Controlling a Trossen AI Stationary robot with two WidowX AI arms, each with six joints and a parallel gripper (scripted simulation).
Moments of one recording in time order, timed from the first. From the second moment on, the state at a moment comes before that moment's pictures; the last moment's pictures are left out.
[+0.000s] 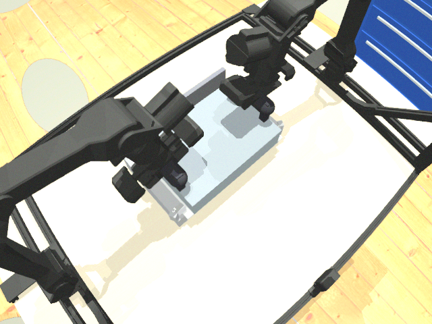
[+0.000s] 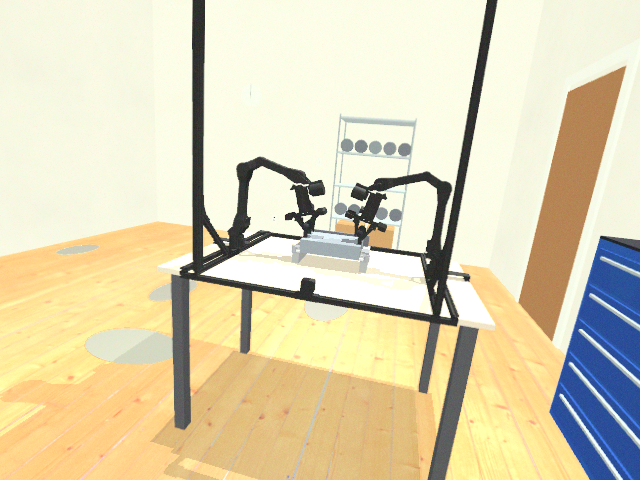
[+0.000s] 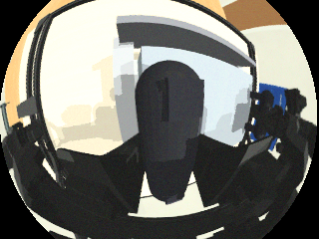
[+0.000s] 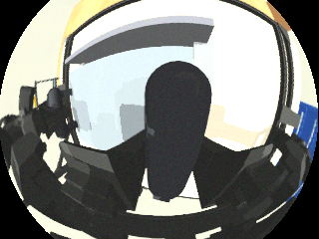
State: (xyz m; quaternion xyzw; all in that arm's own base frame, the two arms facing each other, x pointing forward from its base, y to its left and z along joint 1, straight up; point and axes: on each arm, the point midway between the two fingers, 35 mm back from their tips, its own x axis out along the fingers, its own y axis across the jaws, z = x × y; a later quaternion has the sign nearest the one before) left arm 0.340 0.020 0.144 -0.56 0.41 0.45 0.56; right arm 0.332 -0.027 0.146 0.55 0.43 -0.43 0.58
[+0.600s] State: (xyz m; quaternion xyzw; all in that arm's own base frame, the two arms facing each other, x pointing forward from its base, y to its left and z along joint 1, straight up) left arm 0.340 0.037 0.145 -0.56 0.41 0.44 0.56; right arm 0.332 -0.044 0.146 0.55 0.43 -0.42 0.58
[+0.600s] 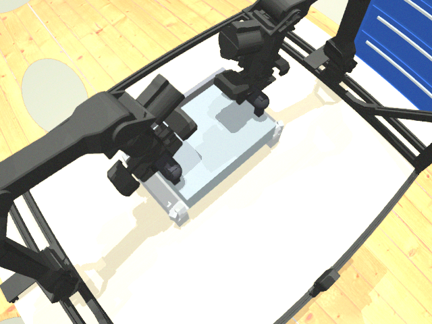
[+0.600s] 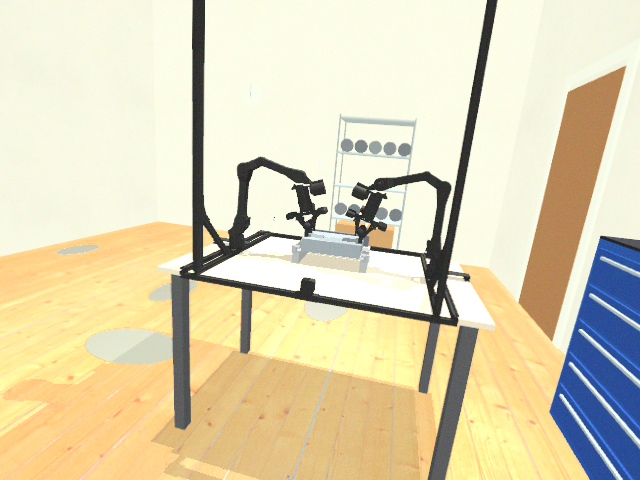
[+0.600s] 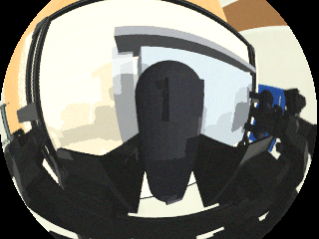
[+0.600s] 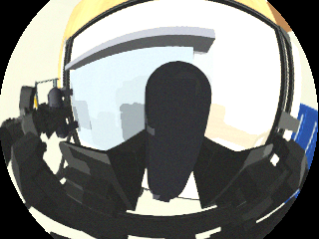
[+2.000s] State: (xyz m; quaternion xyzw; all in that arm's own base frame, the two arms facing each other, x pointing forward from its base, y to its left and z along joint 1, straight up) left arm 0.337 0.050 0.160 -0.56 0.41 0.45 0.56; right arm 0.332 -0.057 0.163 0.55 0.43 -0.43 0.58
